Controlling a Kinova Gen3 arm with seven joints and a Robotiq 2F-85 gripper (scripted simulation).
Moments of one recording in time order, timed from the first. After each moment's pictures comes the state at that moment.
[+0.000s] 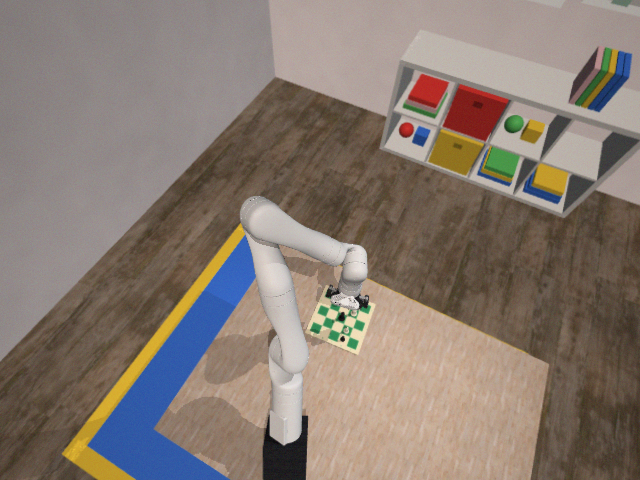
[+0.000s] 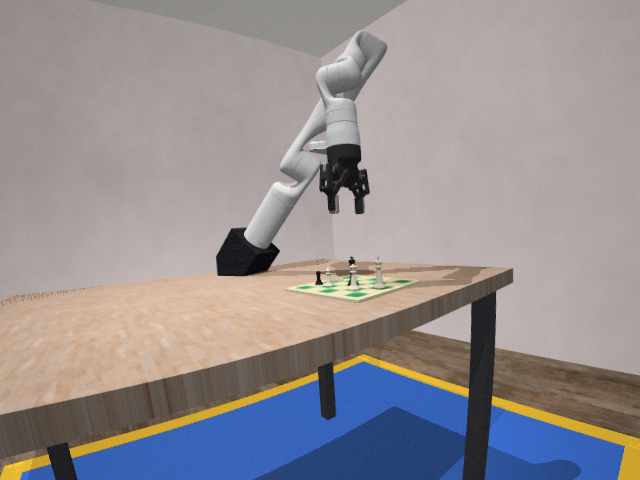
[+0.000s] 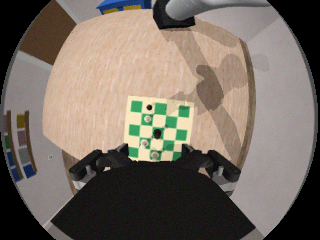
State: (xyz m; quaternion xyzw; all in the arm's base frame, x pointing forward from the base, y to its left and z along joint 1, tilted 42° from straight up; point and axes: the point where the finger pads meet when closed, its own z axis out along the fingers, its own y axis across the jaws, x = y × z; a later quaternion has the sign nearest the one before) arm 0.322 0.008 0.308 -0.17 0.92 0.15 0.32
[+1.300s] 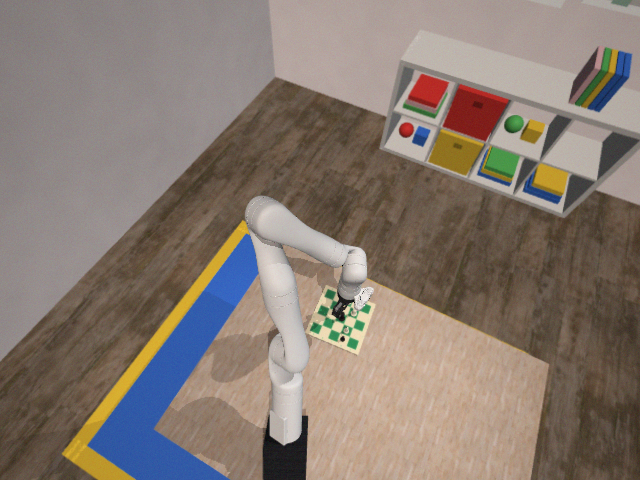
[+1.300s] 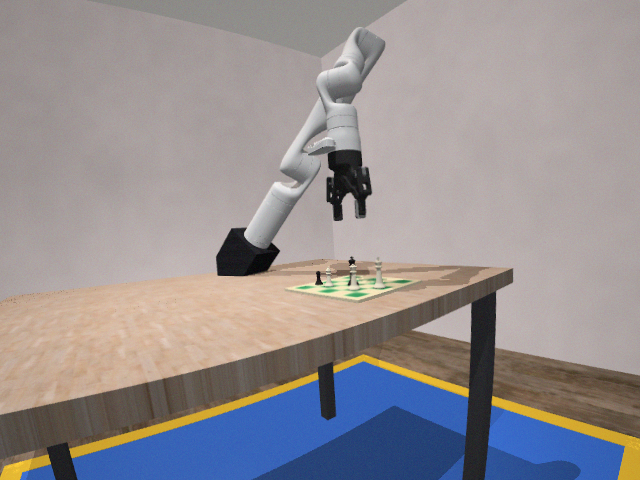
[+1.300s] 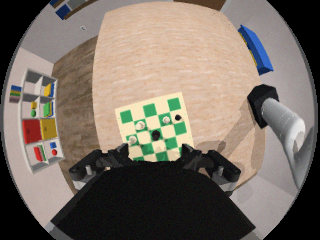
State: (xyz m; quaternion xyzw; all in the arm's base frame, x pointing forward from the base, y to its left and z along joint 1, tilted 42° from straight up) arm 0.329 0.014 0.299 -0.67 0.66 -0.06 0.35
